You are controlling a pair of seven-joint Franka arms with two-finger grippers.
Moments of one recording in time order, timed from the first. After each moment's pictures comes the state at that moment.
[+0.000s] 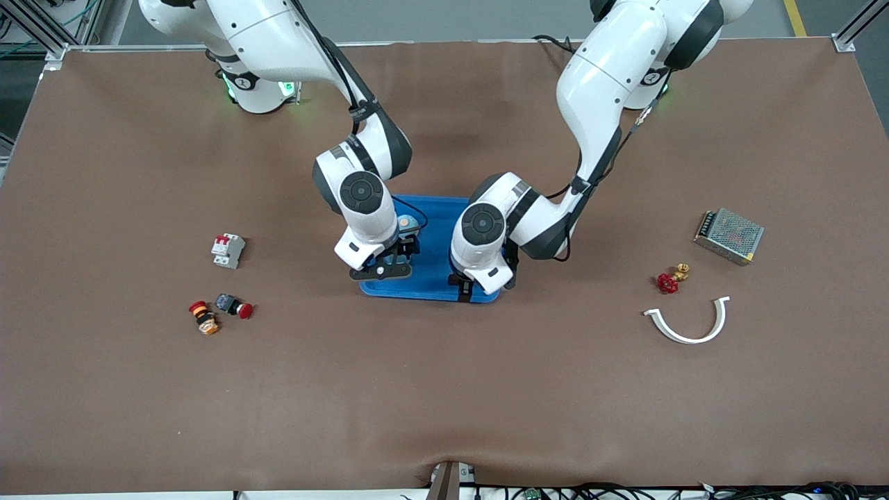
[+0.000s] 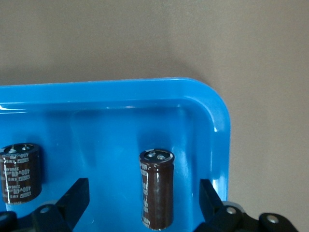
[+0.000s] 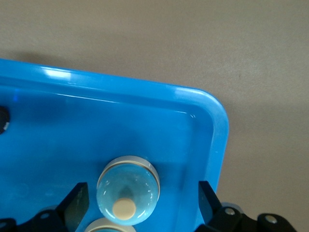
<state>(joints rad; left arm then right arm) -0.60 0.88 -0.14 -1.37 0.02 2.24 -2.16 0.78 0.60 -0.16 -1.79 0.11 2.36 0.48</state>
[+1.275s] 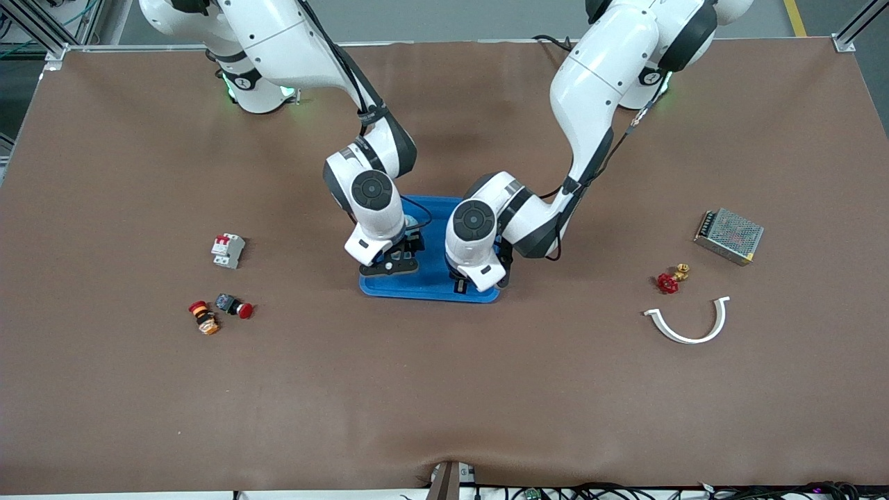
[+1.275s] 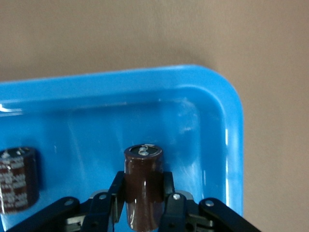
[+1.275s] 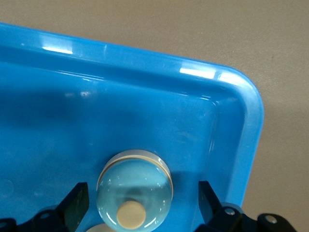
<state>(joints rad) -0.62 0.89 -0.14 -1.36 0.07 2.23 -2.15 0.81 0.63 -0.15 -1.82 0.11 2.43 0.48</state>
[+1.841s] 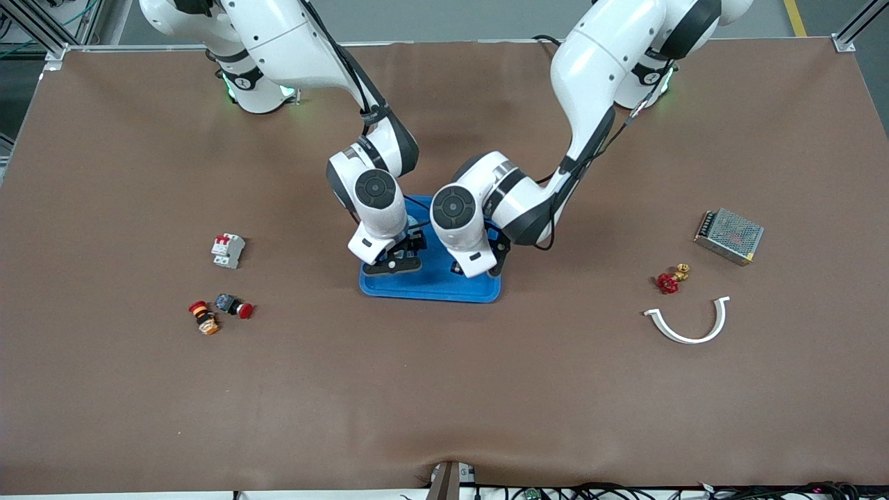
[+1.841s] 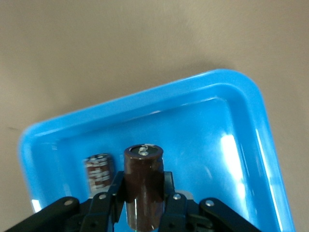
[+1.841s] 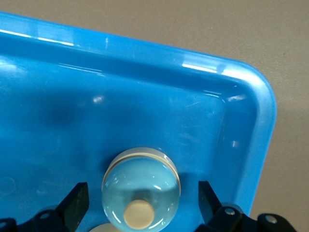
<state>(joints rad) -0.63 0.80 -0.17 -1.32 0.09 1.94 -1.97 0.82 0.64 -0.15 -1.82 0.11 2.43 0.48</state>
